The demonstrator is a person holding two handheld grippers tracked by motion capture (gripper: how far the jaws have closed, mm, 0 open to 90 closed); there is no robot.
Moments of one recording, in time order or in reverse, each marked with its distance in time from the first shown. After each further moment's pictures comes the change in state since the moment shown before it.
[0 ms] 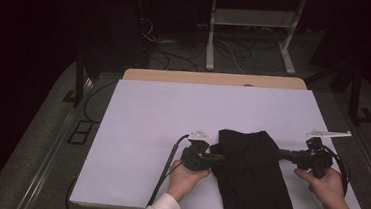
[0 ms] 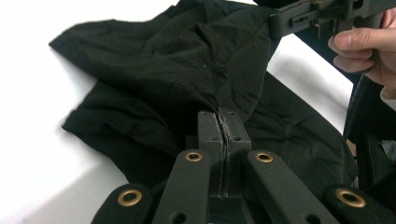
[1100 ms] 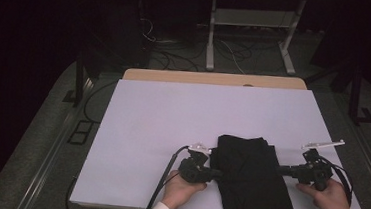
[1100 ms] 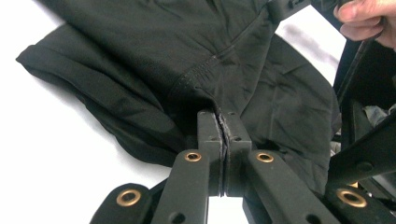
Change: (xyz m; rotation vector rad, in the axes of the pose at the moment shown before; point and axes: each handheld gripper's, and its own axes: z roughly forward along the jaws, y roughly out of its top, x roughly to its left) left arm -0.004 -0.025 0.002 0.131 -0.041 -0.003; right arm 0.005 -0.025 0.002 0.172 0.000 0.037
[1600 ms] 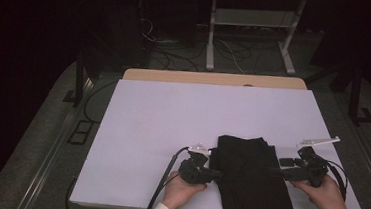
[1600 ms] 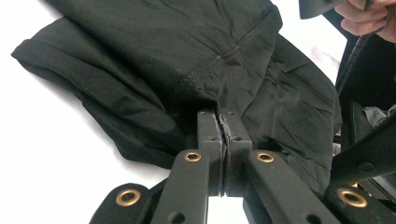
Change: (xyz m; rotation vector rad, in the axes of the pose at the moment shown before) left arm 0.002 -0.003 0.002 -0.015 -0.005 -0.003; right arm 0.014 0.013 0.004 -0.034 -0.011 -0.100
